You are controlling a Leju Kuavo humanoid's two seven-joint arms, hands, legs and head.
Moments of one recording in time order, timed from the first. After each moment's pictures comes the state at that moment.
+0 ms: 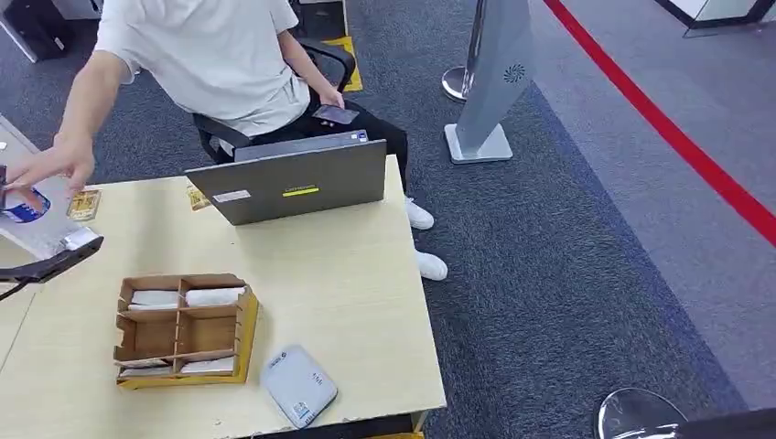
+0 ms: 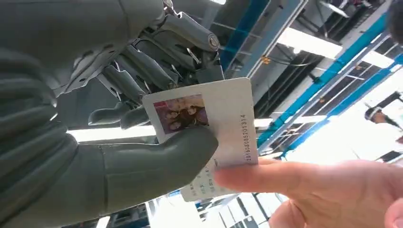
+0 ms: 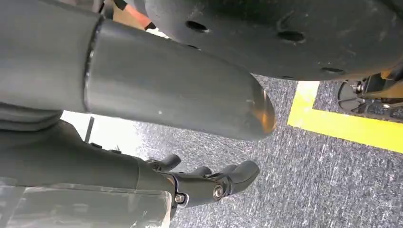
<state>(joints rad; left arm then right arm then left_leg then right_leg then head) -0.51 0.63 -0.28 -1.36 -1.49 0.06 0.10 -0.06 0.23 -1.10 -0.19 1.44 -0.12 0.06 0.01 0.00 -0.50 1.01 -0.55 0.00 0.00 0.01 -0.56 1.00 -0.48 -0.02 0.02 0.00</state>
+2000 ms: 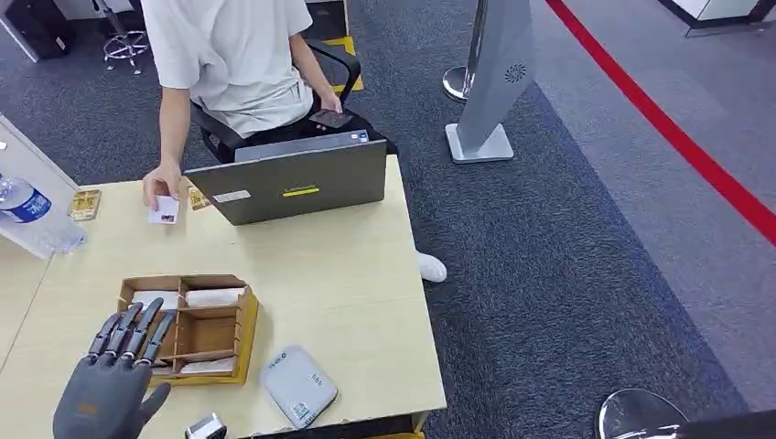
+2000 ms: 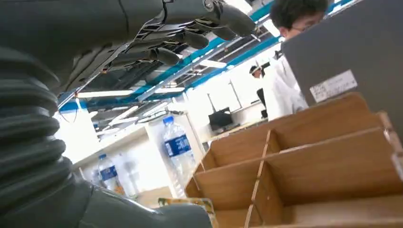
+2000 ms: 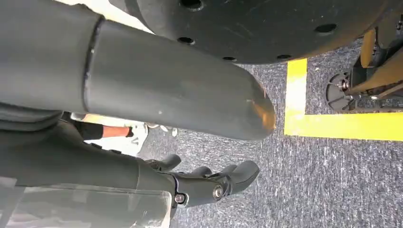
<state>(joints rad) 0.26 0.41 -0.26 -1.76 -1.37 0.21 0.07 -0.05 0.24 -1.20 -0.19 1.32 -0.17 0.04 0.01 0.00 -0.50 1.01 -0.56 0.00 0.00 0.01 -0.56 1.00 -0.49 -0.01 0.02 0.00</state>
